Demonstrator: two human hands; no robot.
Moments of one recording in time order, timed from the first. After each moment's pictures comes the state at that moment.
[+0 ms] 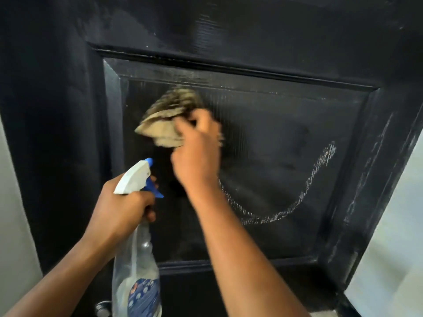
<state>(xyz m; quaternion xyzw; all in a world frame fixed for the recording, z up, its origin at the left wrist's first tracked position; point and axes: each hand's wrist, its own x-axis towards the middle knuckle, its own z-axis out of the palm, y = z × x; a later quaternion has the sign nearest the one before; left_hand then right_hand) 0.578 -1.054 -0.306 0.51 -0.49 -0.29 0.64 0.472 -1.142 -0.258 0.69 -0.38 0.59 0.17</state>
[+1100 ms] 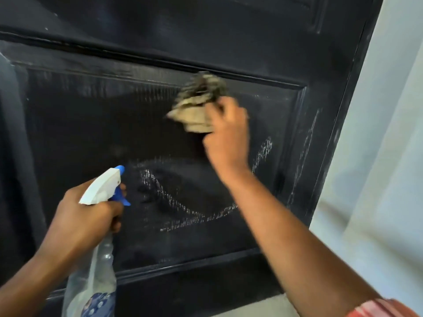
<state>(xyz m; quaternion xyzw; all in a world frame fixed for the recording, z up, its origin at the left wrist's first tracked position) 0.523 -1.084 -0.320 0.53 -0.50 -0.29 0.62 0.301 -1.182 -0.230 0.64 -0.42 0.54 0.34</state>
